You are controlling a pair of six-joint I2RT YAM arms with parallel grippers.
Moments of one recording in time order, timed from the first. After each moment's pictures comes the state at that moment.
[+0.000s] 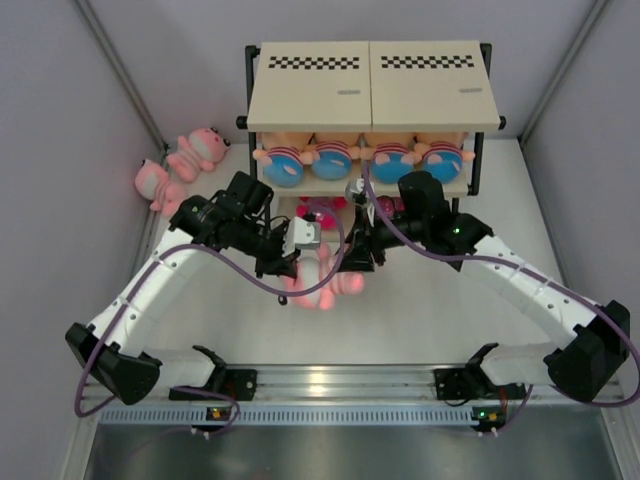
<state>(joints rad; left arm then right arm) -0.57 1.29 1.44 -1.24 0.67 0.82 0.69 1.27 1.16 -0.36 -0.88 -0.01</state>
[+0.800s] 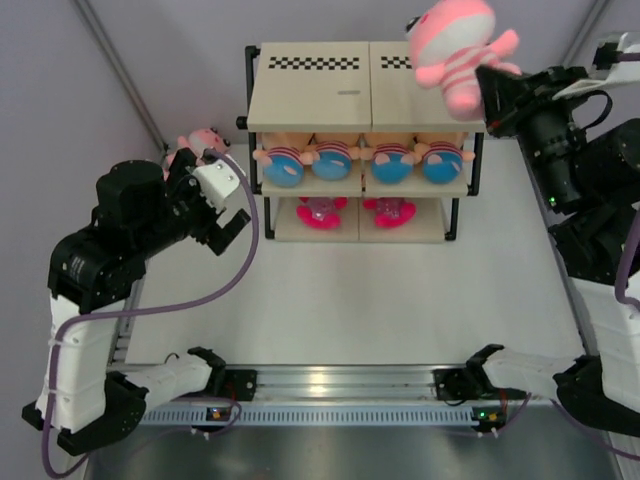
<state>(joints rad) -0.49 1.09 1.87 -1.20 0.08 0.50 0.59 1.14 1.90 -0.39 0.23 0.15</state>
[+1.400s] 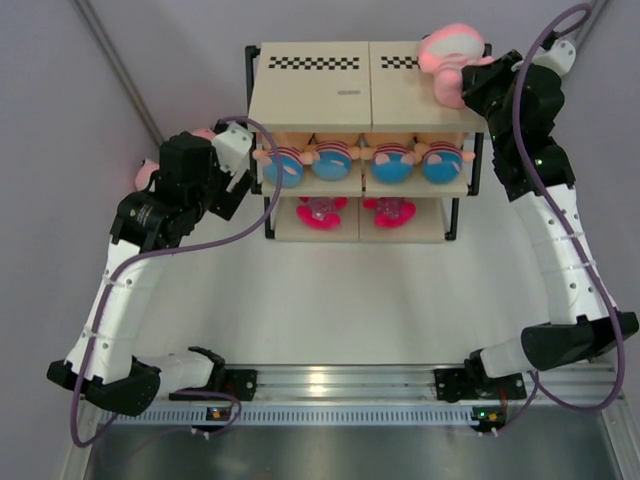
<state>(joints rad) -0.41 1.23 1.71 -1.03 -0.34 0.39 0.24 1.43 1.79 -0.30 0.27 0.59</state>
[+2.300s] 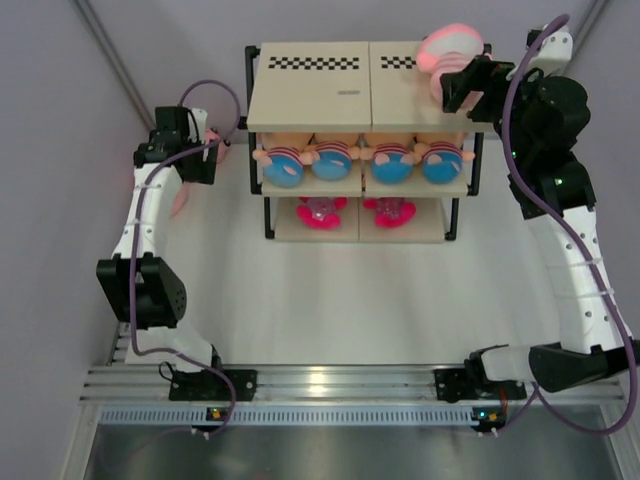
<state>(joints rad) 0.04 1.66 1.74 -0.84 -0.16 0.23 0.23 1.32 1.76 -0.33 0.05 0.25</state>
